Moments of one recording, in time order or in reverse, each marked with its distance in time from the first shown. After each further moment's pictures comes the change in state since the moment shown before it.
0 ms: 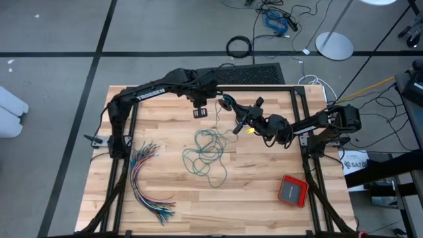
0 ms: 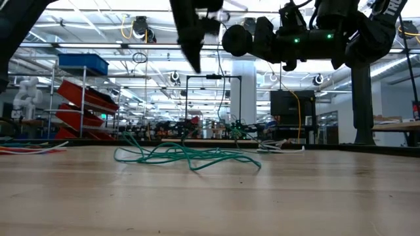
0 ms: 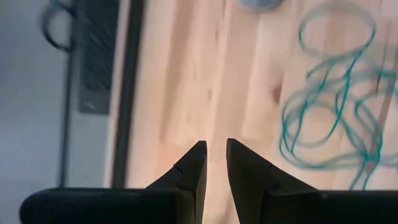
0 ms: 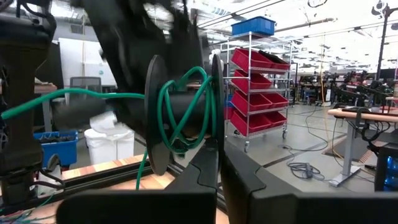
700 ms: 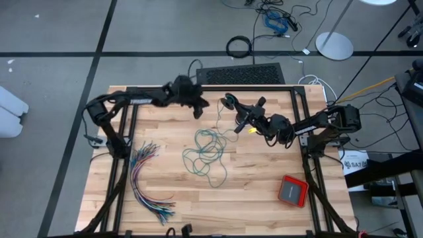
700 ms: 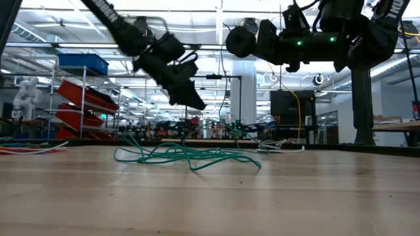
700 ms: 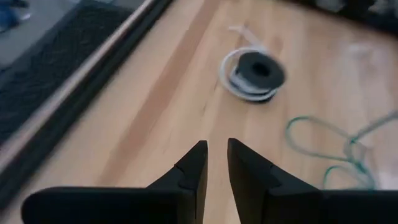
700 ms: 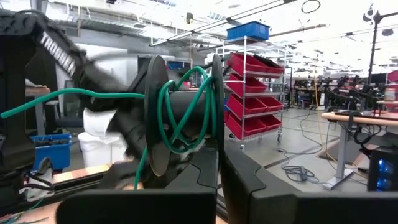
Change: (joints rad) left arm 0.250 -0.213 -0.970 1.309 0.535 -0.221; right arm -0.011 0.000 -0.032 0.052 0.001 -0.017
